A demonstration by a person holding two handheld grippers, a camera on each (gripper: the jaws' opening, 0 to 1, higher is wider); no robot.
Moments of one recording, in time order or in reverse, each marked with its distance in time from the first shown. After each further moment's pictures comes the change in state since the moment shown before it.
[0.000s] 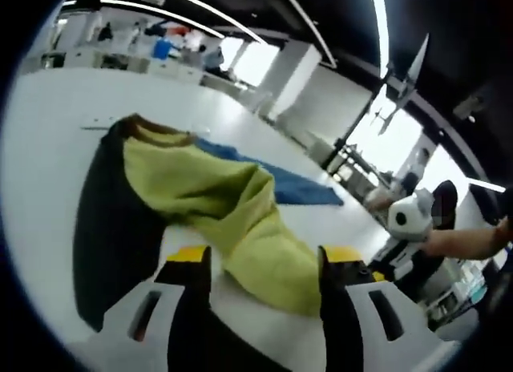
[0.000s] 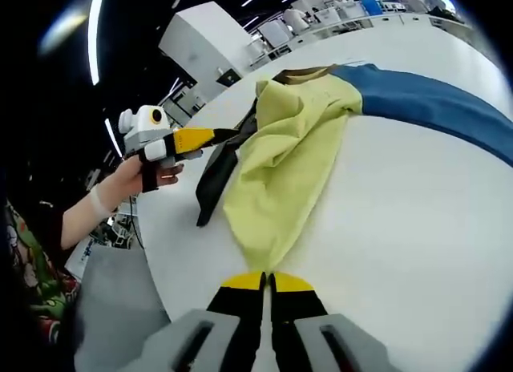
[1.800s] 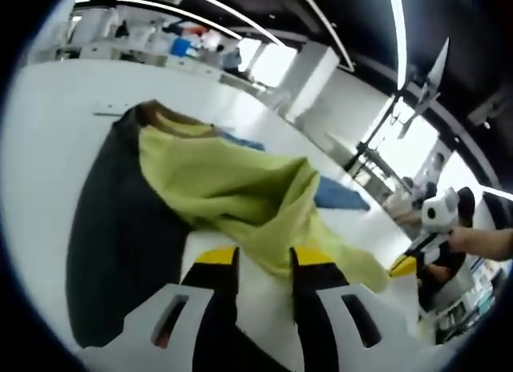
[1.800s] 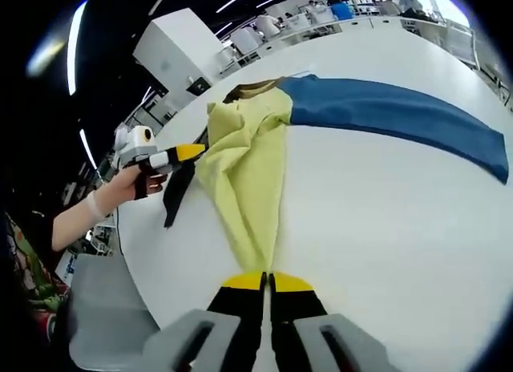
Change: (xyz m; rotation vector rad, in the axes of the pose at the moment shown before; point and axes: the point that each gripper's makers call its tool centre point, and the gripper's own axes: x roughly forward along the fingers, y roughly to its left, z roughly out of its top) left arm 0.033 0.035 0.003 0.033 -0.034 0.088; right arm -0.052 -0.055 -0.005 0.063 -0.030 -0.151
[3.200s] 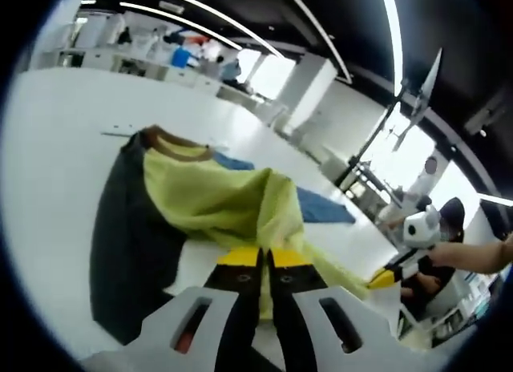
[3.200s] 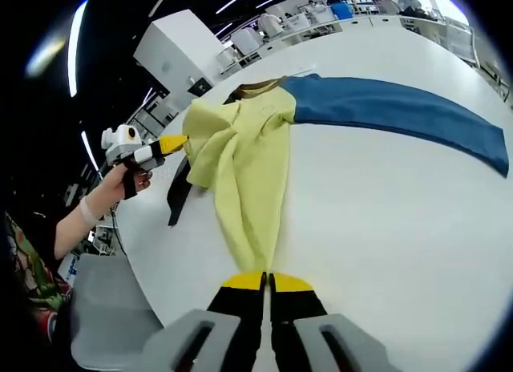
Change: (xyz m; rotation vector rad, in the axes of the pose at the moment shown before) left arm -0.048 -0.019 0.018 -0.060 -0.037 -0.005; right arm -0.003 0.005 -0.005 0.007 -0.004 0.011
